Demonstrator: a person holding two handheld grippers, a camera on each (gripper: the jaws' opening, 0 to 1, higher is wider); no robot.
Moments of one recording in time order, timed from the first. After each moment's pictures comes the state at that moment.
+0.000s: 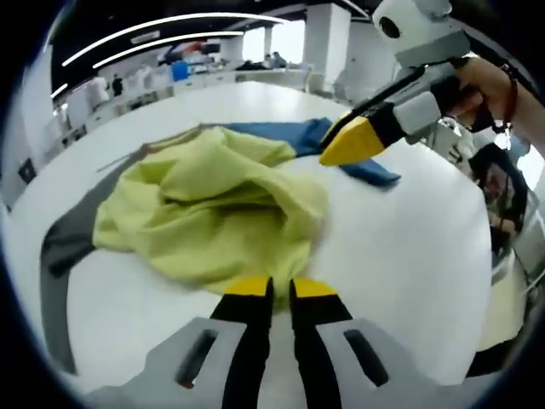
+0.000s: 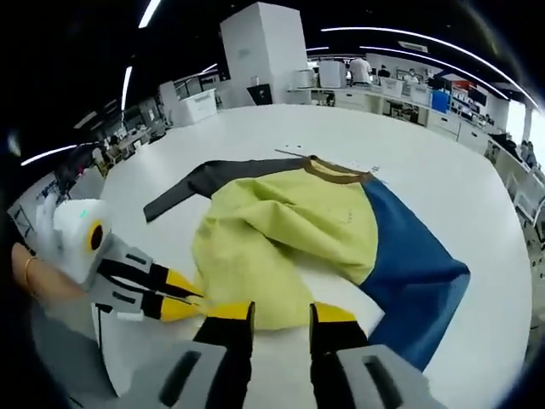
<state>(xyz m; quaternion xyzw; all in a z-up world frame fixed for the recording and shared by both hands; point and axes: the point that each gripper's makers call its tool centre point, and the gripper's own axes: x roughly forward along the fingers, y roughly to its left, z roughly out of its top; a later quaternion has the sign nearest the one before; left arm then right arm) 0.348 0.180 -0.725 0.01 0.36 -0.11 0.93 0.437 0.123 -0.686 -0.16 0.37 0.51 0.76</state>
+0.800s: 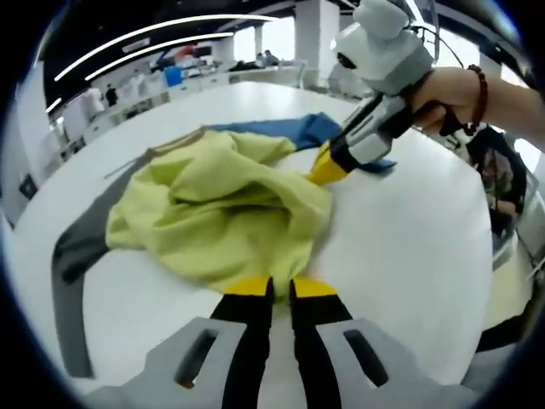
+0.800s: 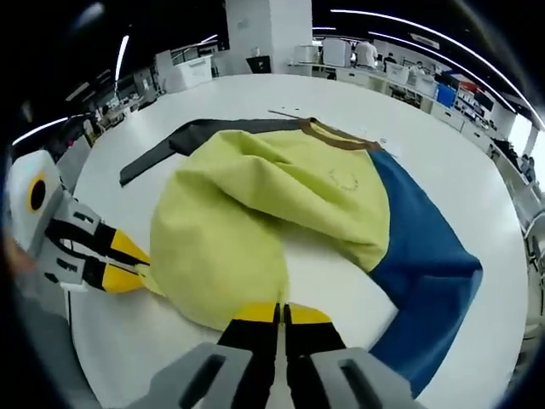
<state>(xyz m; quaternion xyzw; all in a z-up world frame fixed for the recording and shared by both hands) 0.330 0.196 -0.717 0.04 0.35 -0.12 0.93 0.430 0.124 -0.722 -0.22 0.40 0.49 0.74</state>
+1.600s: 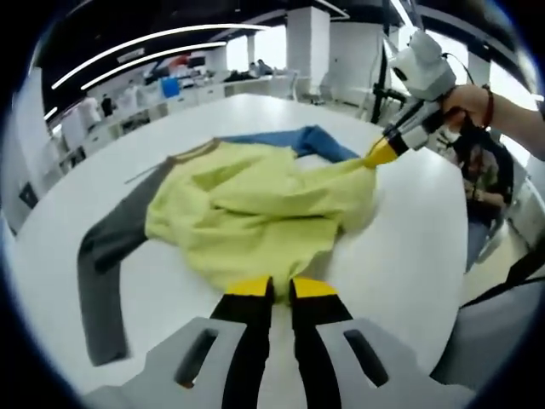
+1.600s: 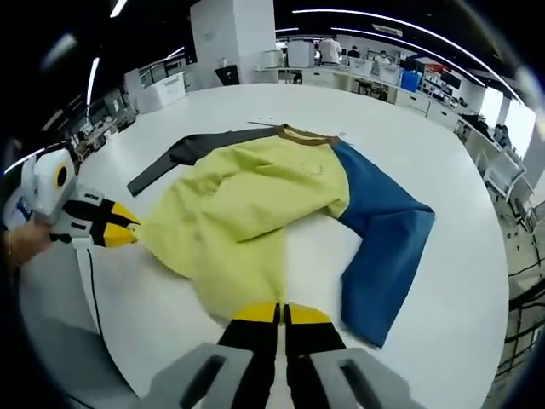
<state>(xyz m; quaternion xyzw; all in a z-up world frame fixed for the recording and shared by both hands) 0.279 0.225 -0.681 0.05 0.33 -0.15 0.93 0.384 0.055 -0.681 -0.18 0.41 0.43 0.78</state>
